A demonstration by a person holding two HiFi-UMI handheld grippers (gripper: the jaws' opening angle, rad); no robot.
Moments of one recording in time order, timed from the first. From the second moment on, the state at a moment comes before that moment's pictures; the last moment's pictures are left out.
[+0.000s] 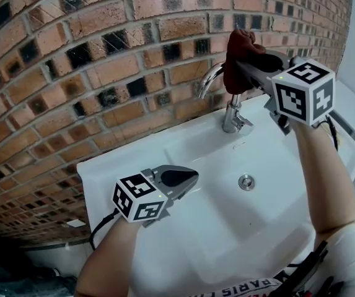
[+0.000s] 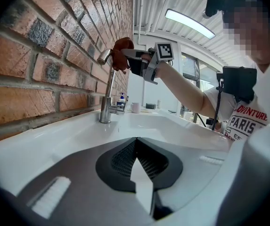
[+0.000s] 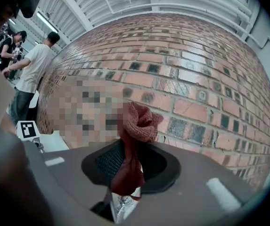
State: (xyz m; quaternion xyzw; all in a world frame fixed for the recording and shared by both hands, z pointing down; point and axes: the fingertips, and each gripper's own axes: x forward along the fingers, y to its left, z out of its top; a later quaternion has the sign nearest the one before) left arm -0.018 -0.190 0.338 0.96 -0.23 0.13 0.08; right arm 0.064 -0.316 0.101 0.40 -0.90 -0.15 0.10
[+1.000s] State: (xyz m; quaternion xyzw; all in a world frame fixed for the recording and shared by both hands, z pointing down) left arm -0.018 -0.191 0.338 0.96 -0.23 0.13 0.09; right arm 0.120 -0.364 0.175 0.47 -0.88 -0.07 0.09
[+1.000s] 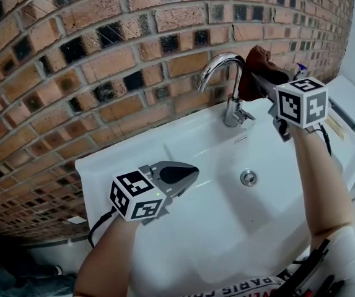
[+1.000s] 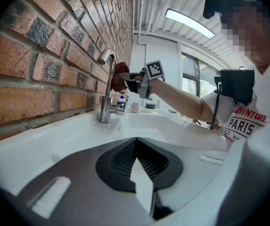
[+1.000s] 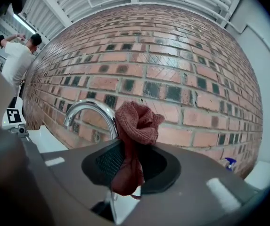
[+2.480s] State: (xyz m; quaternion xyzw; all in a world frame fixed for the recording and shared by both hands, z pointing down) left arm -0.018 -0.191 0.338 0.96 -0.23 0.13 0.08; right arm 0.062 -0.318 0.205 0.40 -0.90 -0.12 0.10
